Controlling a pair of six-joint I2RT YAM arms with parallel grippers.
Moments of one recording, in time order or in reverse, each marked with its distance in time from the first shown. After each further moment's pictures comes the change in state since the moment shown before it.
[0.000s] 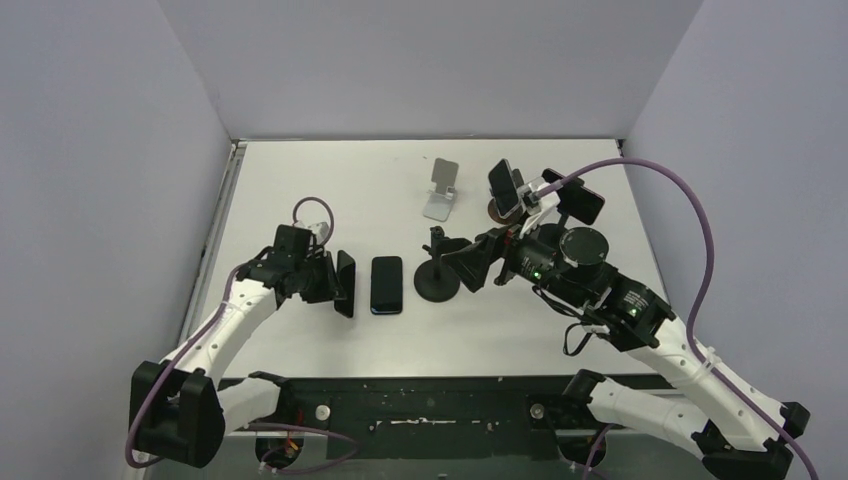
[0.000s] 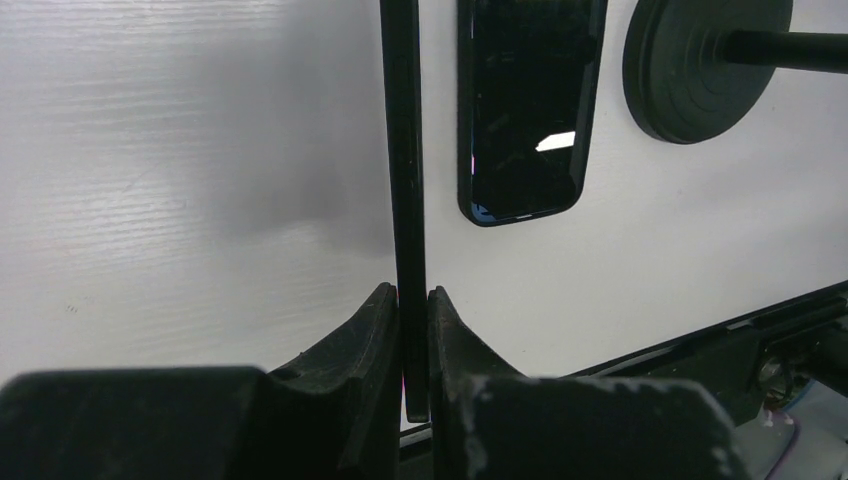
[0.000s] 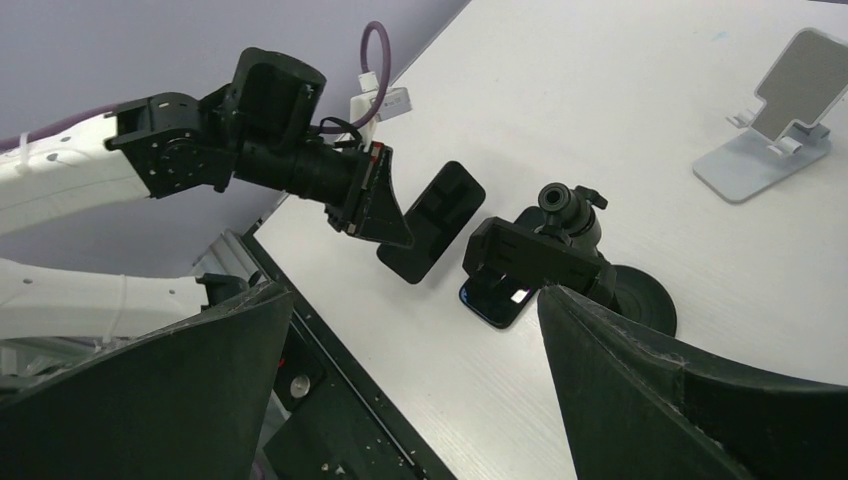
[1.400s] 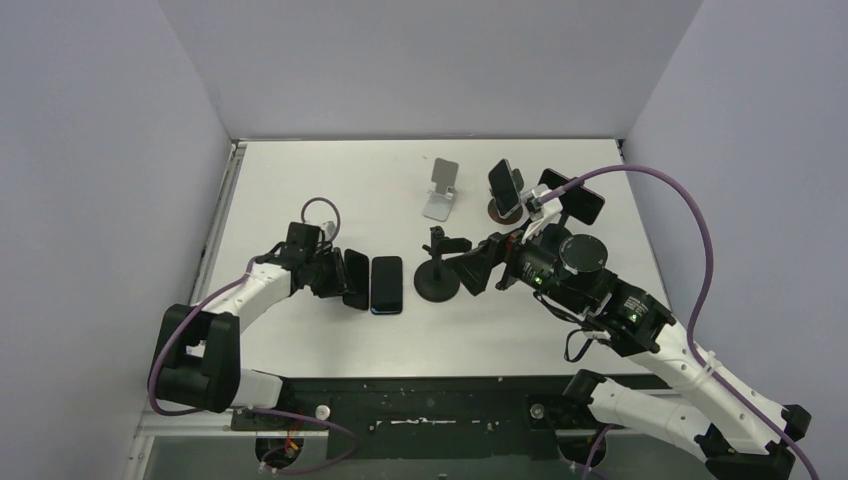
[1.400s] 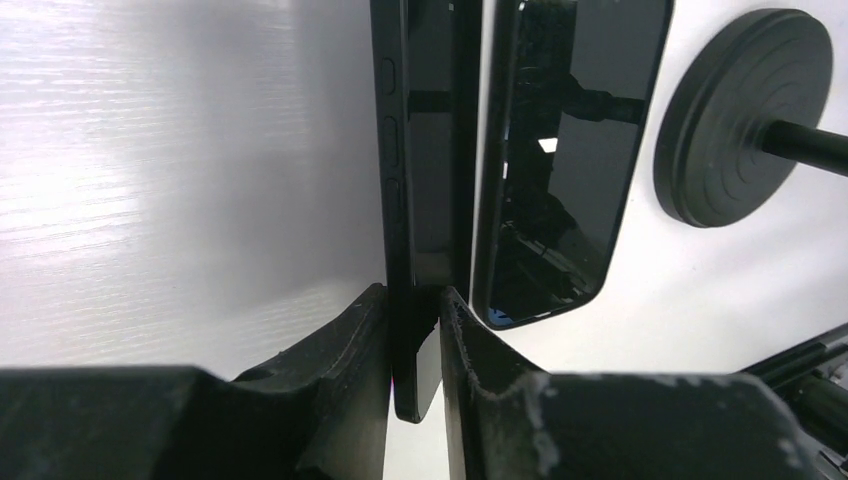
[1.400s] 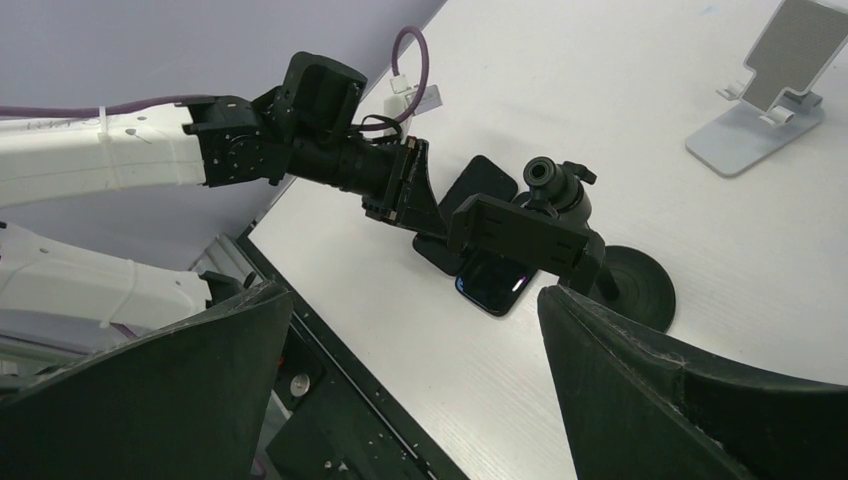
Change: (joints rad) left arm 0.031 0.259 -0.046 0.277 0.067 -0.044; right arm 0.013 -0.043 -0.055 0.001 0.037 0.035
